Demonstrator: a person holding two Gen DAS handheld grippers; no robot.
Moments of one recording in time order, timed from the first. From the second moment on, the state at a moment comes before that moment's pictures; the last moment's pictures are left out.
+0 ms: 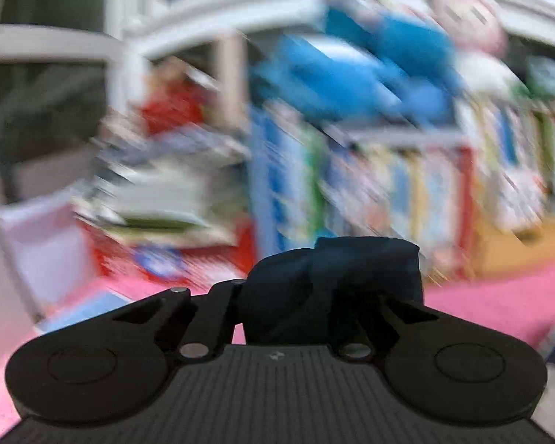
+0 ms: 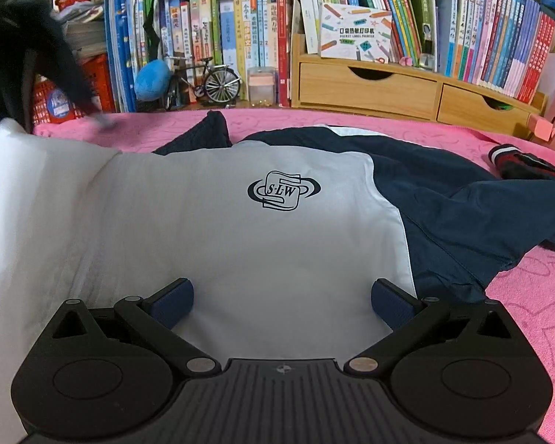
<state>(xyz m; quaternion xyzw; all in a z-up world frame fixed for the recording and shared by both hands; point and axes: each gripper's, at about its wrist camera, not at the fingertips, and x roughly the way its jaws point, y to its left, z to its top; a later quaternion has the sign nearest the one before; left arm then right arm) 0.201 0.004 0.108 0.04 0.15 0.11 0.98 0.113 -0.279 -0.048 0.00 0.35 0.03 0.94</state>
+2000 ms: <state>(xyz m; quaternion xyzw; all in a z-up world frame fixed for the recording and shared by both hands) 0.082 -0.030 -0.055 0.05 0.33 -0.08 0.94 0.115 -0.278 -0.047 0.00 0.35 0.02 0.94</state>
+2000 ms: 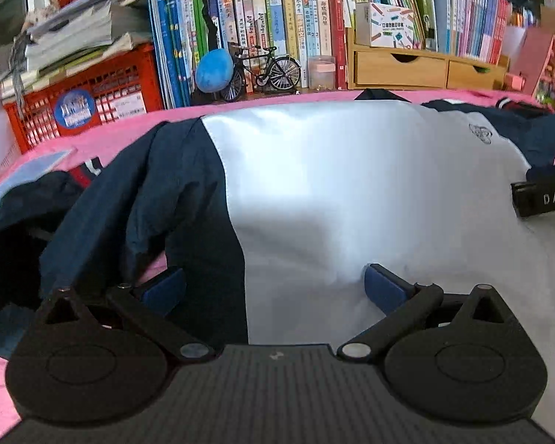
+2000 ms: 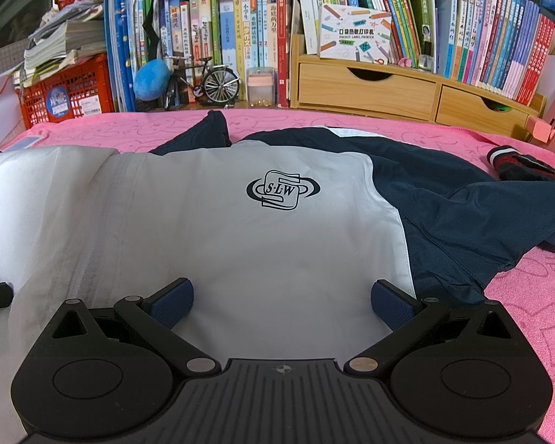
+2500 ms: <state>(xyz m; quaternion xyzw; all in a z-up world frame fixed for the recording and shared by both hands) 0.085 -0.032 -0.056 0.03 0.33 -0.08 0.94 0.136 -0.285 0.021 0.01 0.24 0.08 0.97</state>
